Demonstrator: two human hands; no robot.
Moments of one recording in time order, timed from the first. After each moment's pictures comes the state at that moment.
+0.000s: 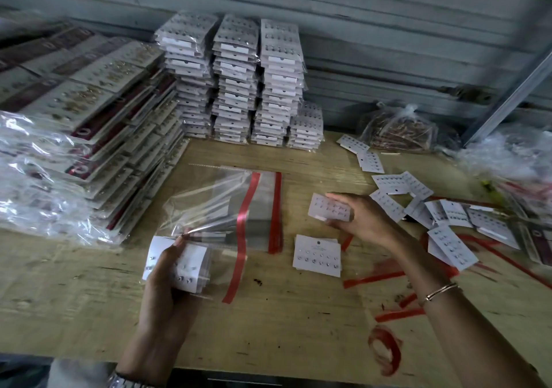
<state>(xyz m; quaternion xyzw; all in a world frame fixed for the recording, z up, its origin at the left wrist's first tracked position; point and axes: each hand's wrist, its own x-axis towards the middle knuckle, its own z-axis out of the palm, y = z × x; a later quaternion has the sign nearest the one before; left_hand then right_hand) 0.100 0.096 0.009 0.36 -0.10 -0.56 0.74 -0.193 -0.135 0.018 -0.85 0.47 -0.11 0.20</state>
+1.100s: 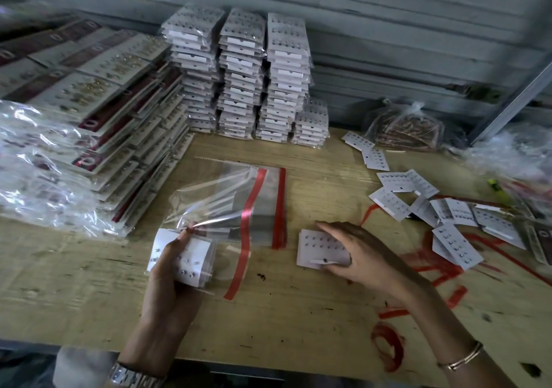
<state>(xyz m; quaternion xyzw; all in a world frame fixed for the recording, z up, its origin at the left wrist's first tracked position) 0.102 0.098 0.014 0.35 -0.13 -0.57 0.73 -0.187 -0.046 0.031 -0.90 0.41 -0.03 0.16</state>
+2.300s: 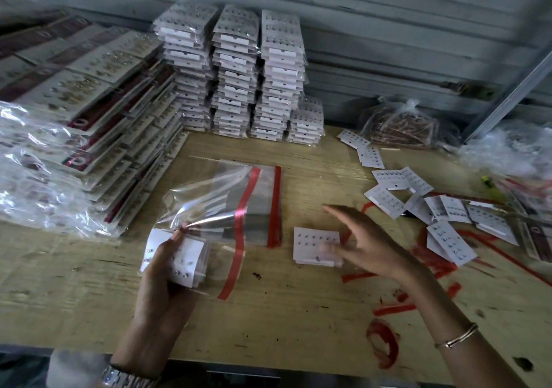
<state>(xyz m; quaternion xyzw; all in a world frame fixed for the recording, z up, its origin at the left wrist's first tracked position) 0.103 0.098 0.013 0.36 -0.14 -0.56 0.74 -0.196 -0.065 0.035 -0.88 0.42 -0.06 0.23</state>
